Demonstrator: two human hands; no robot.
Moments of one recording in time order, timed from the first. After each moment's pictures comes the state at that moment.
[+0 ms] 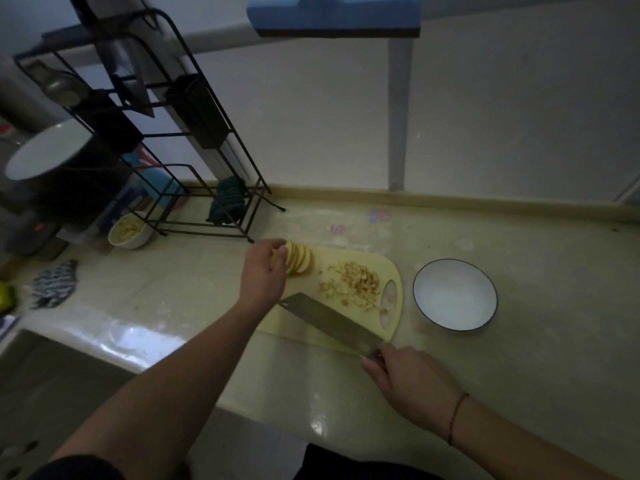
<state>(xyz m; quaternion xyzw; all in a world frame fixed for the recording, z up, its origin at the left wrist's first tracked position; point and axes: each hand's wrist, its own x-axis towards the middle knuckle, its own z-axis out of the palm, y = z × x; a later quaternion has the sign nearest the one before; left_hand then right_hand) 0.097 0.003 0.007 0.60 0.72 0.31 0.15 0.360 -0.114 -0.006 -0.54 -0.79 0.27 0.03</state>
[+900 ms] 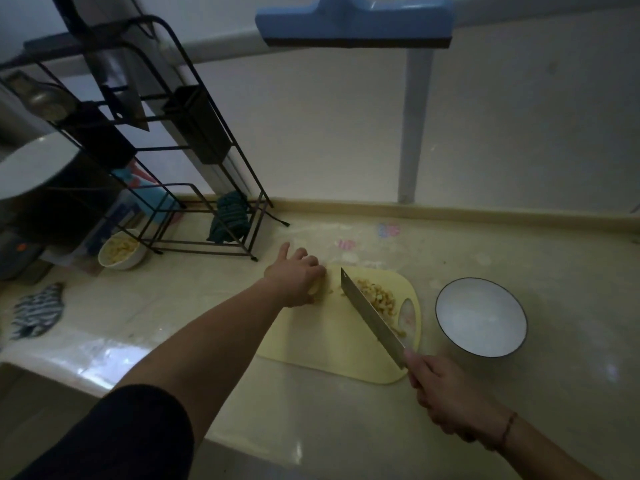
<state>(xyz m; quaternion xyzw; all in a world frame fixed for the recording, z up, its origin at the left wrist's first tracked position) 0.090 0.083 -0.002 0.83 0.48 -0.28 0.01 0.364 -0.087 0.002 -0.60 -0.46 0.63 0.15</state>
